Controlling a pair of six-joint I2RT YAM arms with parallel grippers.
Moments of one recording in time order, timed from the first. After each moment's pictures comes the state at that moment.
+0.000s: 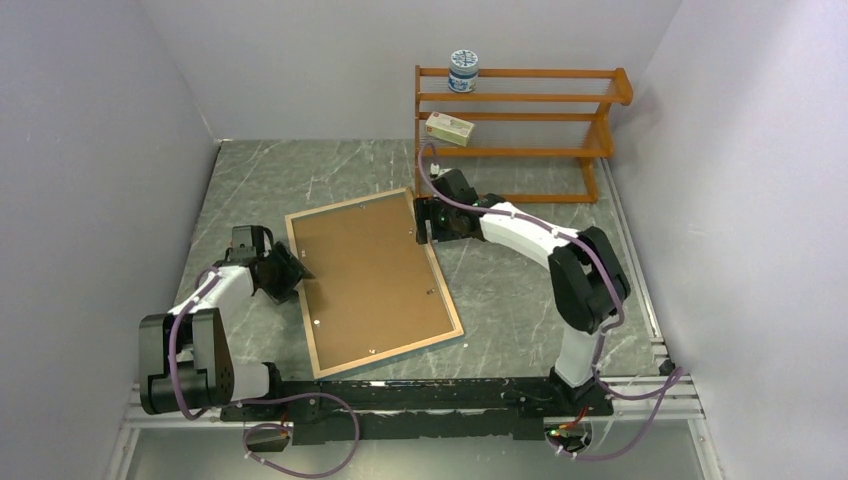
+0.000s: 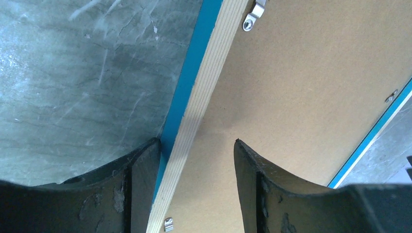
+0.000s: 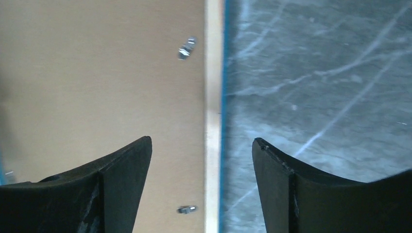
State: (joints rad) left arm 0.11 1.31 0.60 -0.35 0.23 -0.69; right arm 0.61 1.80 1.30 -0.35 -0.04 0.40
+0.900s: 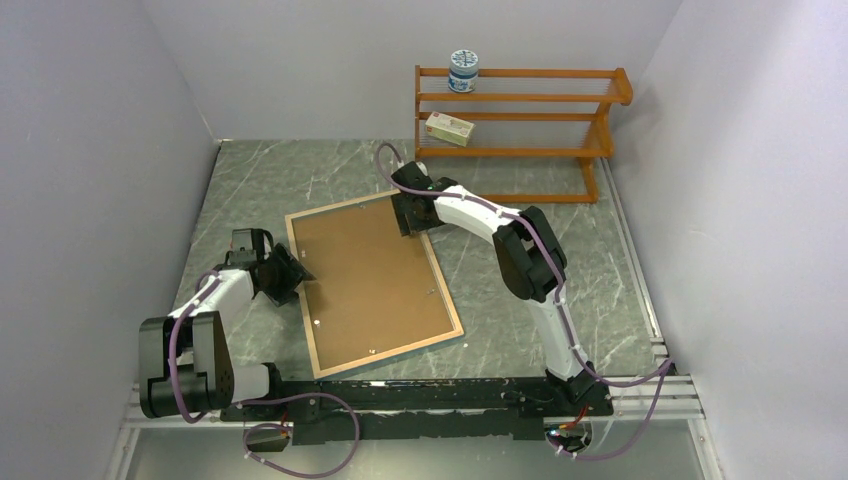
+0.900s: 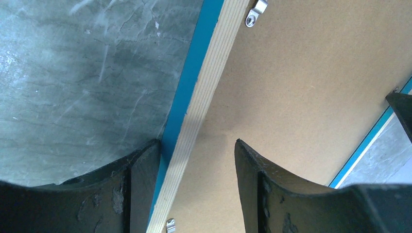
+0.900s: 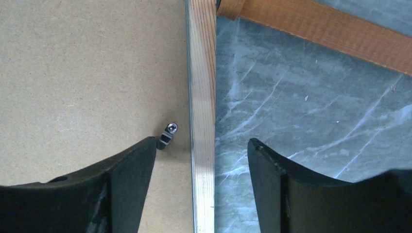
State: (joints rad) left arm 0.11 1.29 0.57 -0.32 0.23 -0.70; right arm 0.67 2.24 1.79 -0.59 0.23 0.32
